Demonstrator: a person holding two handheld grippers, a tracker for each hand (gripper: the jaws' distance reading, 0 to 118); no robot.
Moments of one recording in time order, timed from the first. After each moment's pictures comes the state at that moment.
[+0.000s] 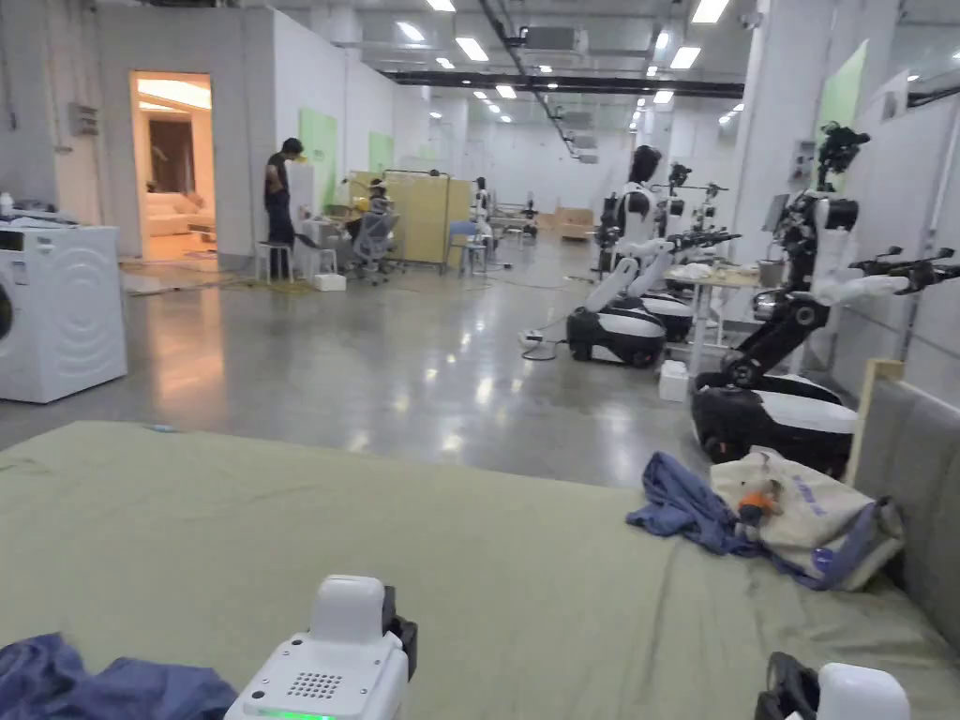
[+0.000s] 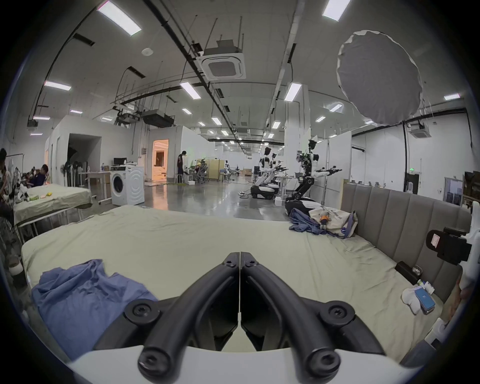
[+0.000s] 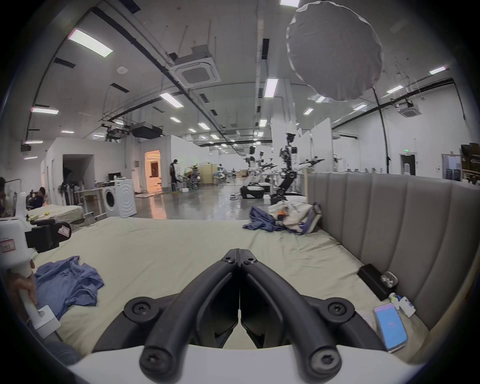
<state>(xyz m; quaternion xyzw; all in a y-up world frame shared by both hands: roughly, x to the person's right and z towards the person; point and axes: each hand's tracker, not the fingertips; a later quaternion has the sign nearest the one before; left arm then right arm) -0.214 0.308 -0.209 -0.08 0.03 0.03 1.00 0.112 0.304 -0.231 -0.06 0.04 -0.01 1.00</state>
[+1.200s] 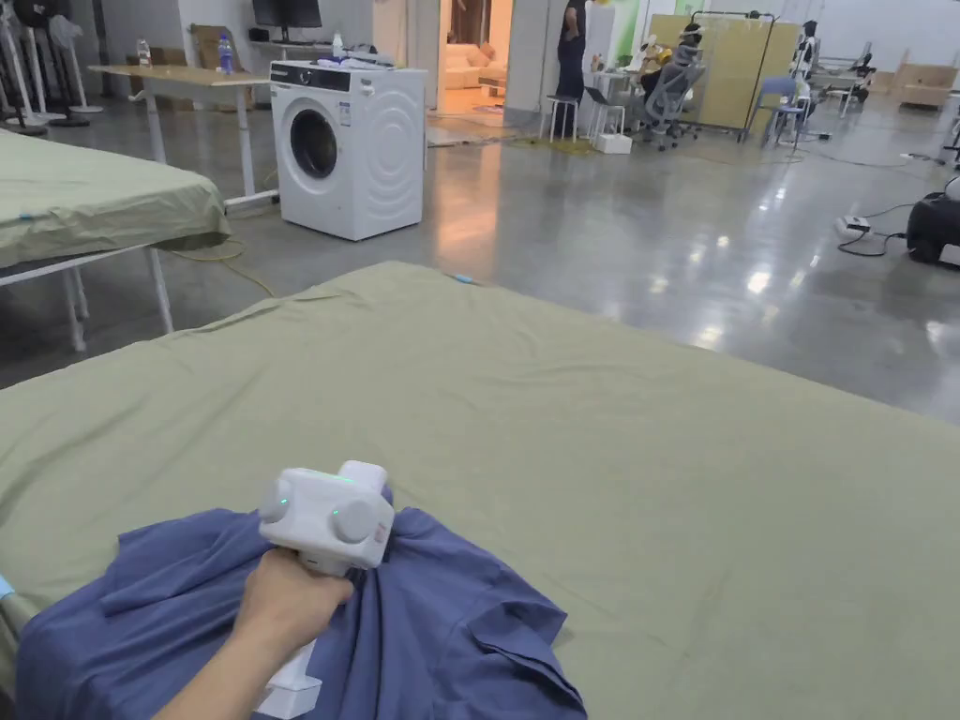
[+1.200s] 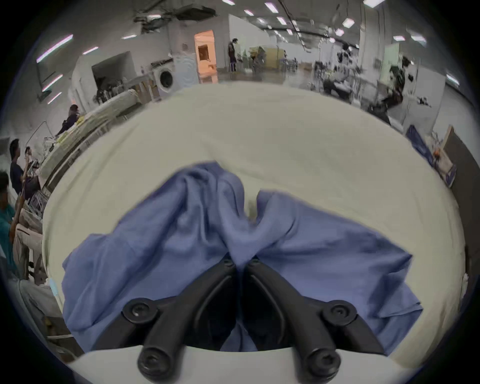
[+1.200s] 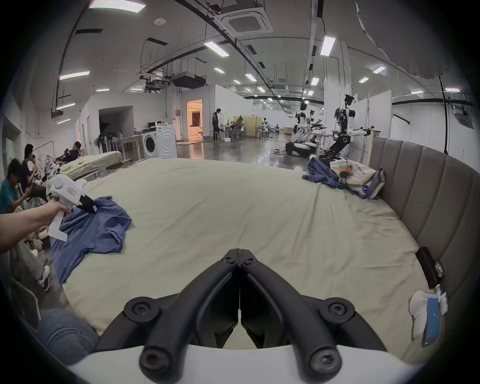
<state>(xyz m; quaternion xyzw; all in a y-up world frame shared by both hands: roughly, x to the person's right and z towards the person) -0.608 0.173 -0.333 -0.42 0.19 0.06 0.89 -0.022 0.240 -0.257 -0.20 0.17 0.05 0.96</state>
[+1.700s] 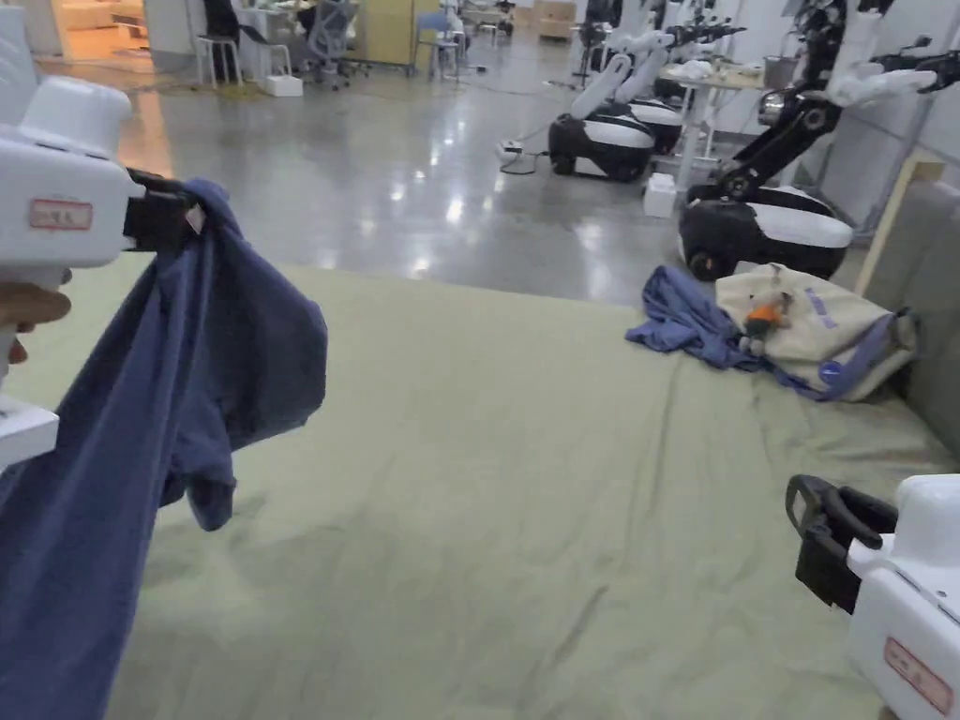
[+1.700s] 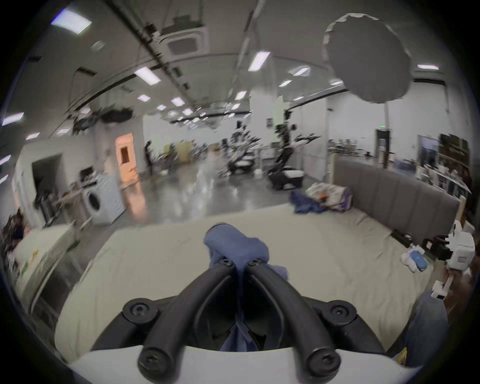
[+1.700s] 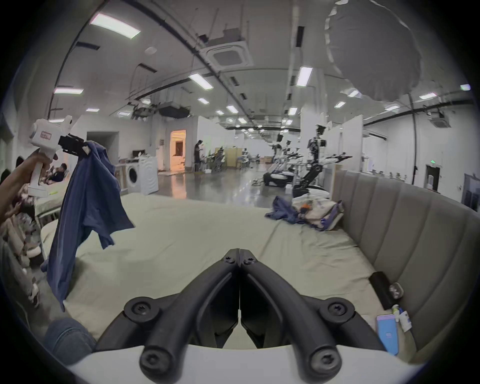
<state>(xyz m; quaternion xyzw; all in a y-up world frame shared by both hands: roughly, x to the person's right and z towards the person) -0.397 0.506 -0.306 -0.15 -0.10 -0.08 0.98 0.102 0.340 -0.219 -0.10 0.10 0.02 0.99</state>
